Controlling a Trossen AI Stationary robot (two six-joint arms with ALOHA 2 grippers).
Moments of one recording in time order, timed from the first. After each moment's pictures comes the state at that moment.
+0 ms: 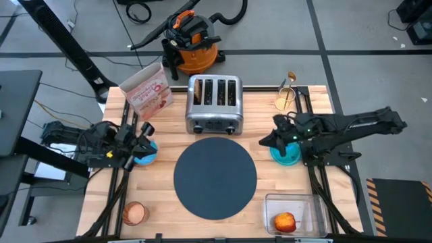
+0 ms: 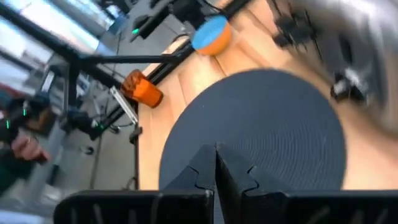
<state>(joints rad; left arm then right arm) -0.18 0.31 0.22 0.47 0.14 -0.15 0.09 0.76 0.66 -0.30 -0.01 0.78</state>
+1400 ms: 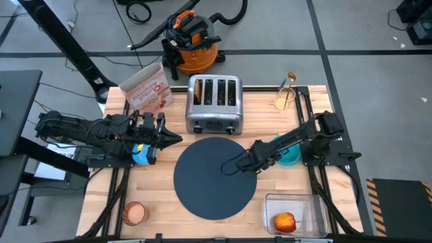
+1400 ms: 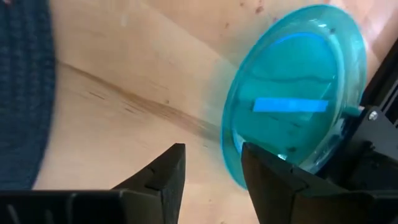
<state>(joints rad) -0.18 0.80 0.75 0.07 -0.14 -0.29 0.24 1.85 1.13 -1.26 0.09 1.33</state>
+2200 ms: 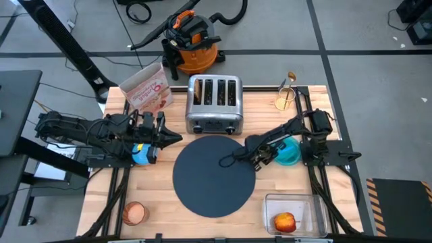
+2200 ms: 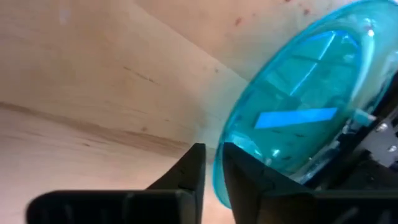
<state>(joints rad) -0.18 0.80 0.75 0.08 -0.14 -0.27 0.09 1.94 1.11 -1.23 -0.02 1.11</state>
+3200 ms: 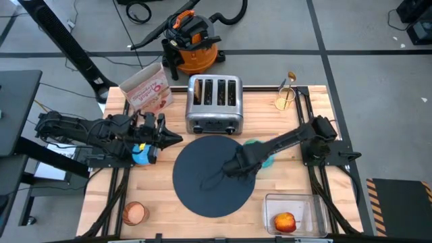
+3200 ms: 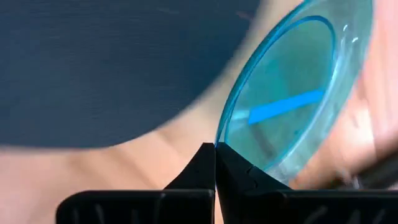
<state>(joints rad) -0.18 0.80 0.75 0.05 -0.14 -0.36 0.31 1.94 1.63 -1.42 0.06 0.82</state>
